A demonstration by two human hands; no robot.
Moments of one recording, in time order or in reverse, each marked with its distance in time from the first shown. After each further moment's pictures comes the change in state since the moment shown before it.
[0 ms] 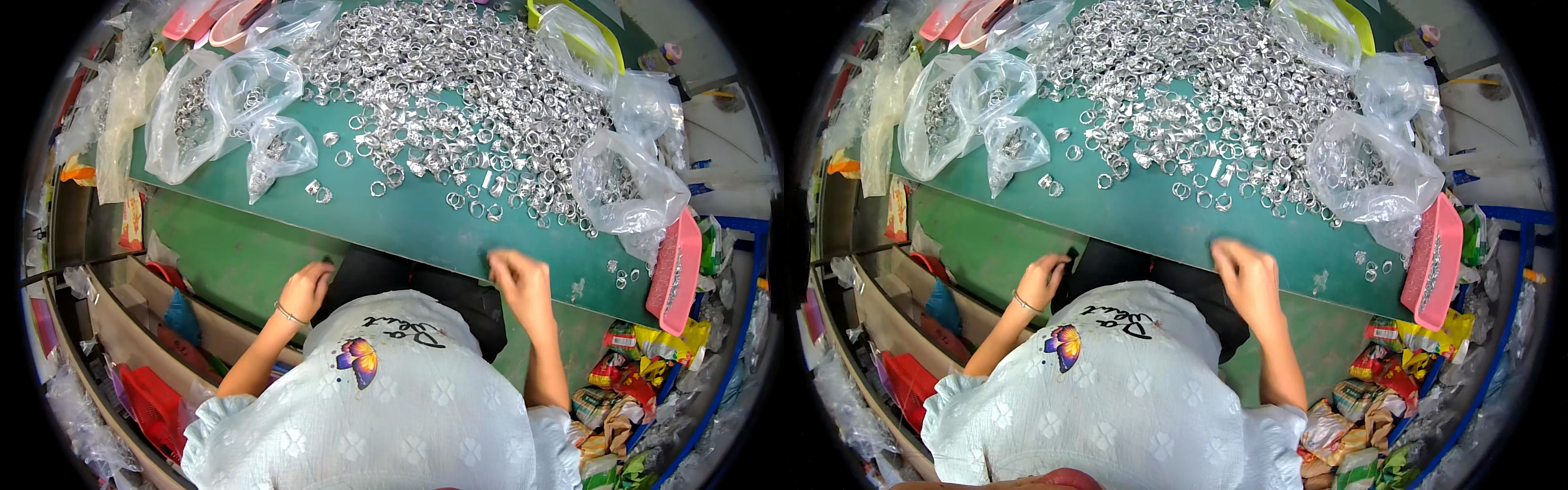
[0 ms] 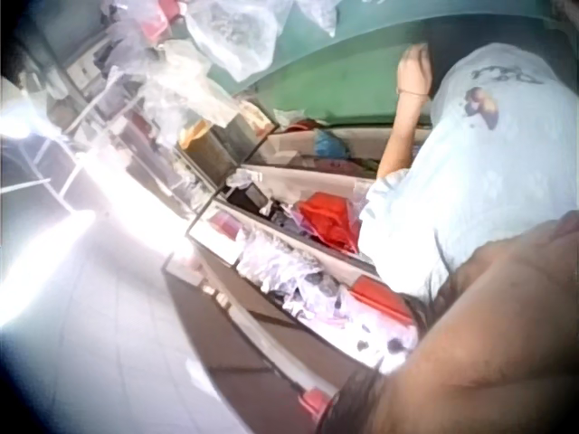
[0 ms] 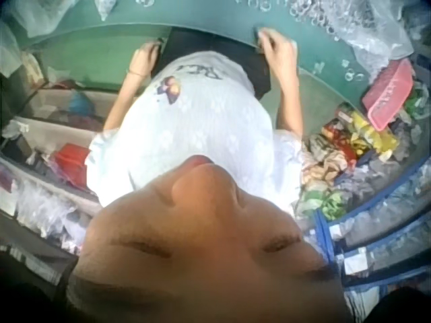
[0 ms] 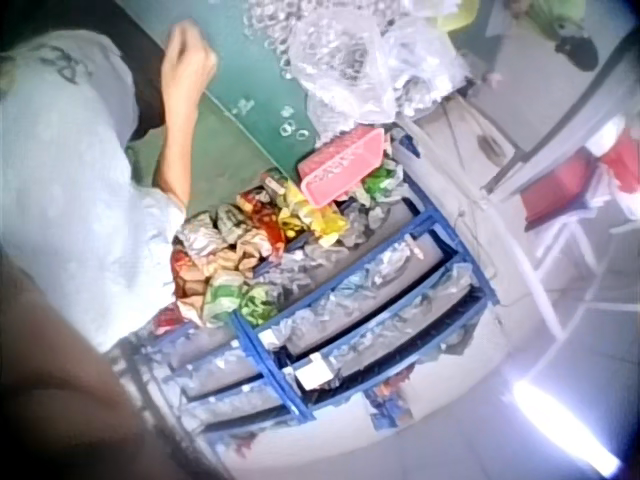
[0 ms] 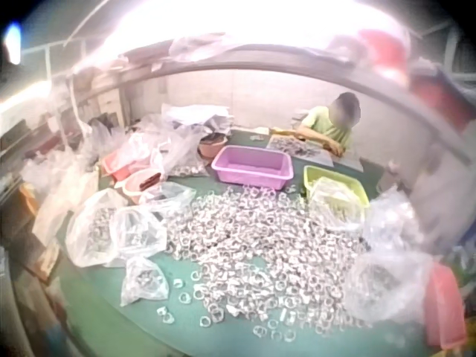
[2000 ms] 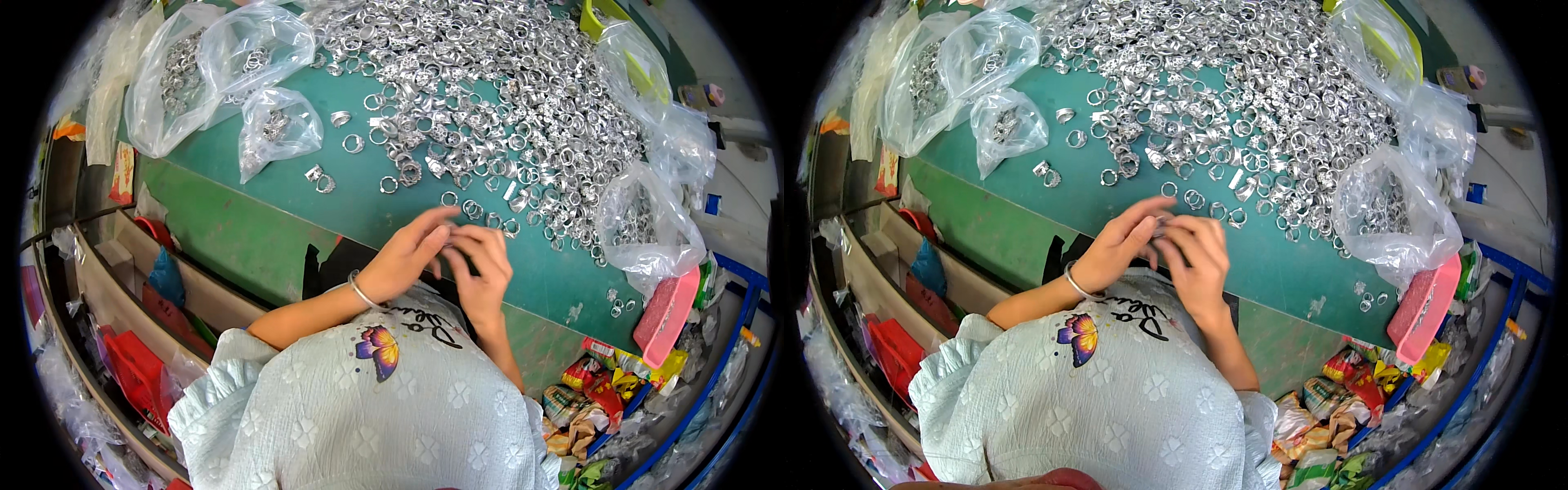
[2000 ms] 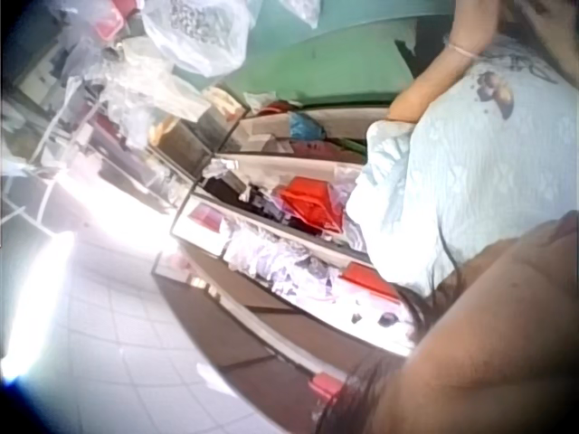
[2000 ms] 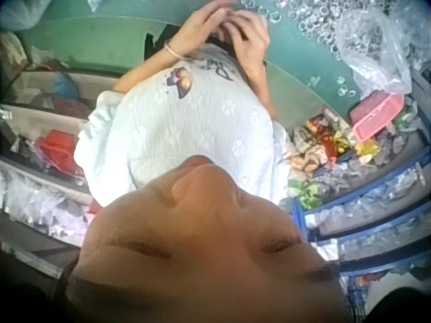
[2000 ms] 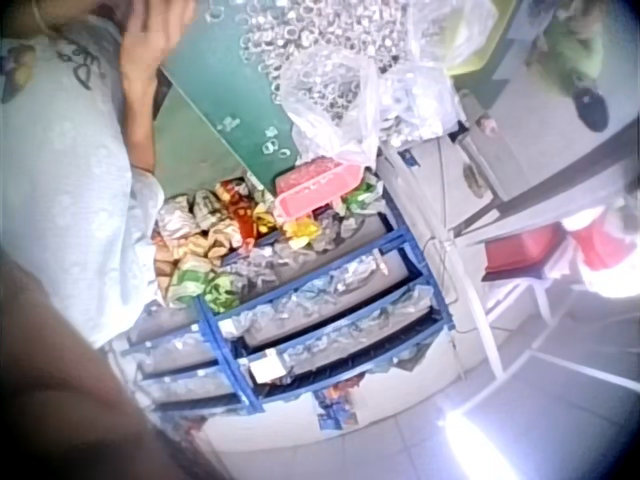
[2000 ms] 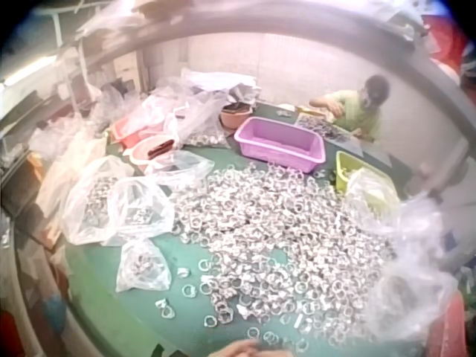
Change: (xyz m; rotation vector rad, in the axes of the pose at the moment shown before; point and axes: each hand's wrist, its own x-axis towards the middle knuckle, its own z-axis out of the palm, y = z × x) left_hand 0.103 0.126 0.033 -1.334 -0.182 -0.261; right_hand 0.047 -0.015 0.071 0.157 0.258 -0.419
